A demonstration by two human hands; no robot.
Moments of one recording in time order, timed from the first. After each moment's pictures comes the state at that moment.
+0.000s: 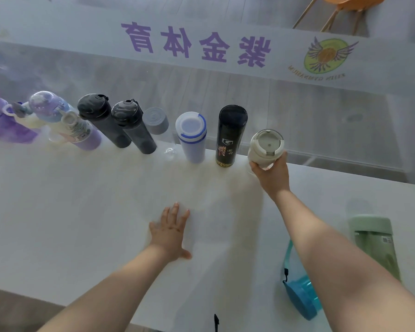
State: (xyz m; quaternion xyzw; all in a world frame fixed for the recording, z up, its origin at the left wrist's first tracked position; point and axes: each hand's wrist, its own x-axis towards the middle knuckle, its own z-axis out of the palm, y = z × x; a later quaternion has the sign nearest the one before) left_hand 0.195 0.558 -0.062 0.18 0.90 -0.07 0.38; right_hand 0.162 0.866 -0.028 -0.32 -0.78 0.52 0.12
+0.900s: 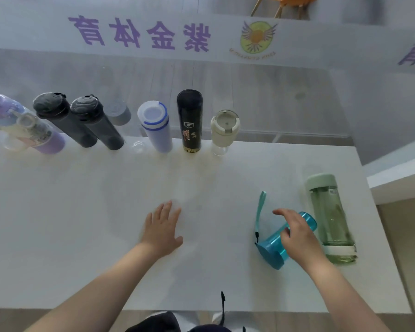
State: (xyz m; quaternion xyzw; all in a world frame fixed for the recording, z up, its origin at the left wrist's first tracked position) left_hand 0.242 0.577 -0.052 0.28 0.91 -0.03 0.31; right_hand 0.427 0.880 -0.002 -0.28 -0.91 0.31 -0.04
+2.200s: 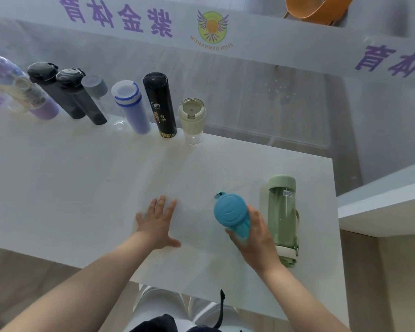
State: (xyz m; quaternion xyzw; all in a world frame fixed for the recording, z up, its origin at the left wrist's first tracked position) left_hand 0.351 0.689 -0.056 0.16 0.92 -0.03 0.35; right_hand 0.481 0.936 -0.023 -0.14 -0.91 0.39 0.04
